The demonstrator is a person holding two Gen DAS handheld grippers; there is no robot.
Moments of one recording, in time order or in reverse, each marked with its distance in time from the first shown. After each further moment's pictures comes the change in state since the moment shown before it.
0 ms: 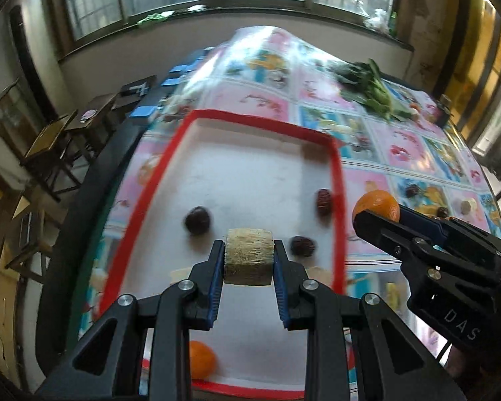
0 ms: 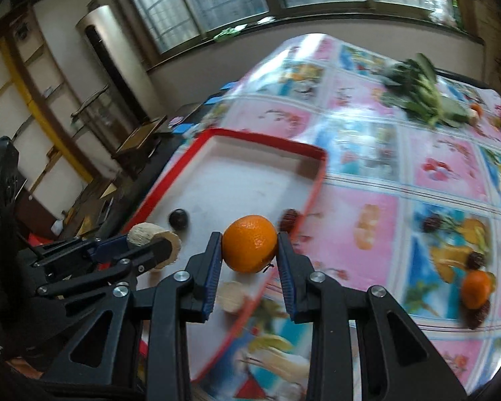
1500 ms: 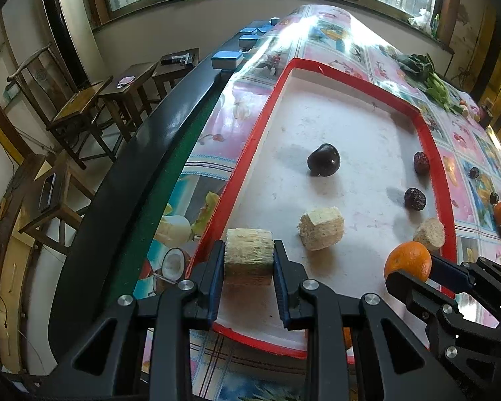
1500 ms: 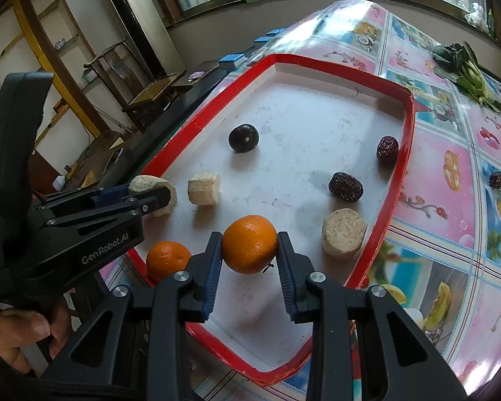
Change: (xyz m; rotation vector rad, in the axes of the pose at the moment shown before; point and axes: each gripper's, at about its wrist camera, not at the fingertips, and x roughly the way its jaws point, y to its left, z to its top) left arm 0.026 0.088 -0.043 -0.083 0.067 0.093; right arm 0.049 0.070 -0.057 -0.096 0.138 0.002
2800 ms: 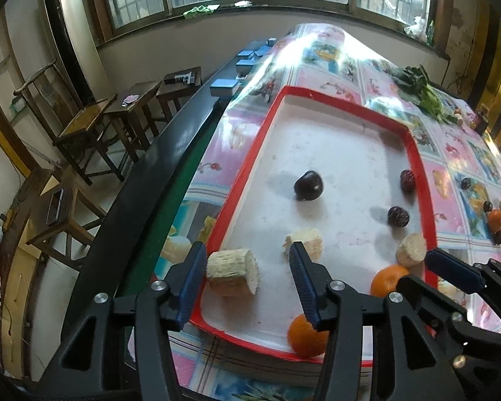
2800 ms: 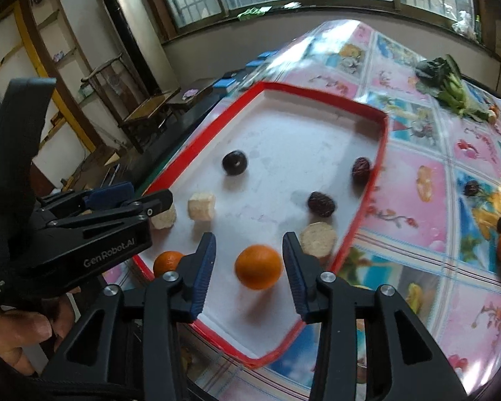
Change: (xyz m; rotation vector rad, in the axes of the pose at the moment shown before) left arm -0.027 -0.015 0.008 0.012 -0.075 0.022; right arm -0.039 -0.005 0.001 0.021 -0.088 -0.035
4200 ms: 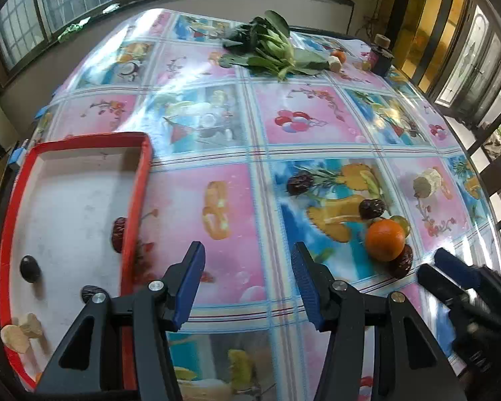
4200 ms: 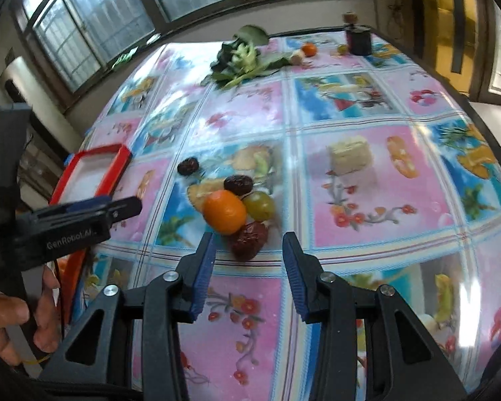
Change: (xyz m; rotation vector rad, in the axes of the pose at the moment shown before) left arm 0.027 -0.254 0.032 0.267 0.102 -0.264; right arm -0.095 -0.255 -0.053 0.364 -0.061 -0.233
